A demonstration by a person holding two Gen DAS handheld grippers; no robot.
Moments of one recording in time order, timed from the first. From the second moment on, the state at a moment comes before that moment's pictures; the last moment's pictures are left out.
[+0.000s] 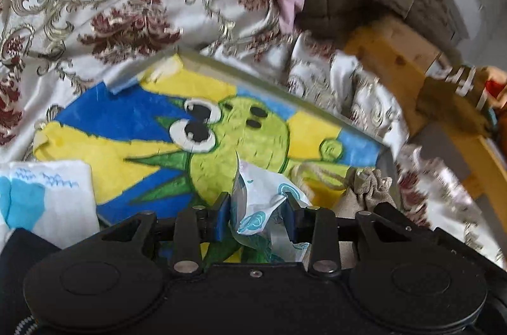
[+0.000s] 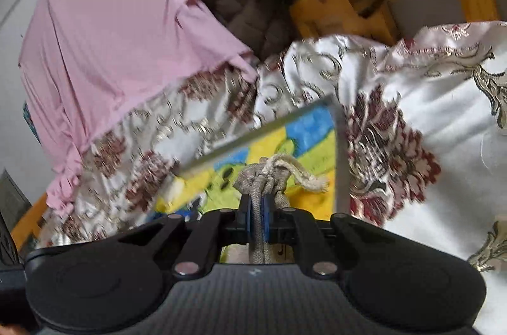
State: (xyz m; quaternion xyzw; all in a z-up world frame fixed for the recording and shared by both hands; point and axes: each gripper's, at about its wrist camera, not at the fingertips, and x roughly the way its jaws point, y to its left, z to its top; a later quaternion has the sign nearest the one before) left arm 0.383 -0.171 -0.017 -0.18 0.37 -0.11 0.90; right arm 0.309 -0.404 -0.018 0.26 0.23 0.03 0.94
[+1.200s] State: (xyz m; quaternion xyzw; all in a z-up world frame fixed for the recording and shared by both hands) left arm 0.168 -0.102 0.087 -0.13 0.18 -0.07 0.97; right arm 0.121 -0.316 0.077 0.04 0.07 -0.04 1.00
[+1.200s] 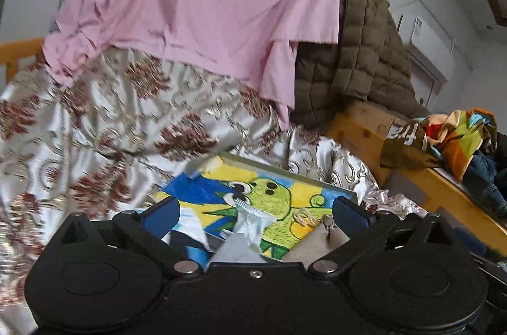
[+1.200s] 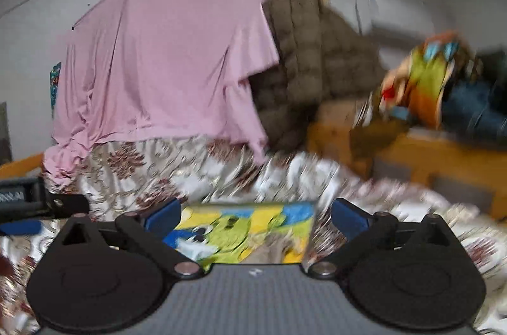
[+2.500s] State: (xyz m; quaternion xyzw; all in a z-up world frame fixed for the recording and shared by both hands) left arm 0.064 -0.040 0.000 0.06 0.29 -0.19 0.94; right arm 0.033 -0.232 0.001 -0.01 0.28 0.02 0.96
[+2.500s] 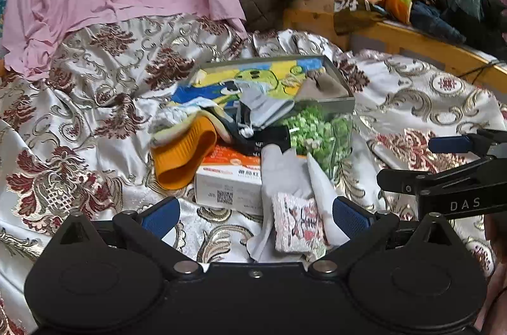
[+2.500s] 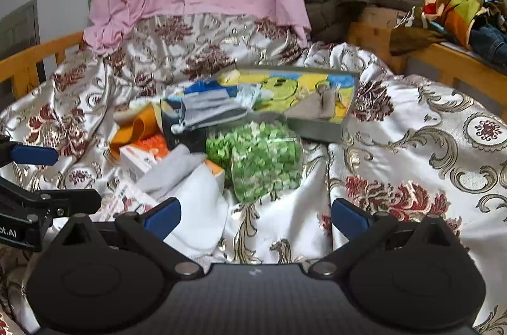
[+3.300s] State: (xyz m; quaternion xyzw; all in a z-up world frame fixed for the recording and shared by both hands) left arm 0.072 -0.036 -0.014 0.08 0.32 -0.19 0.93; right arm 0.046 -0.223 -0.013 -0.05 0.33 0.05 0.94
